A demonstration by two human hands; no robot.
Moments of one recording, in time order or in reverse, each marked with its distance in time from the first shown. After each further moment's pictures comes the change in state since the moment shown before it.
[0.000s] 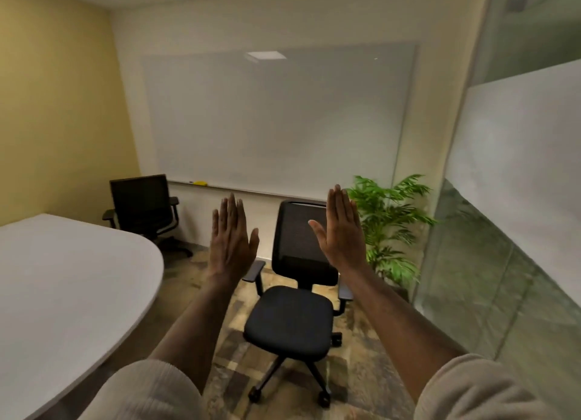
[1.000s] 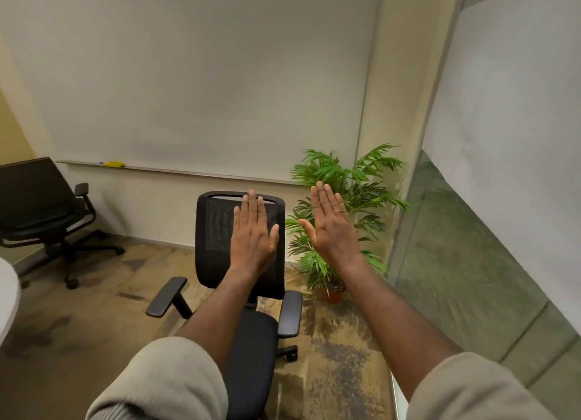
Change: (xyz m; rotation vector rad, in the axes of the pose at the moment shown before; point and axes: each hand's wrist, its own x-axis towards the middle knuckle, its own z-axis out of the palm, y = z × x) left_hand 0.277 0.201 0.450 0.019 -0.230 0.058; right_hand 0.138 0.406 0.241 -0.121 -0.288 -0.008
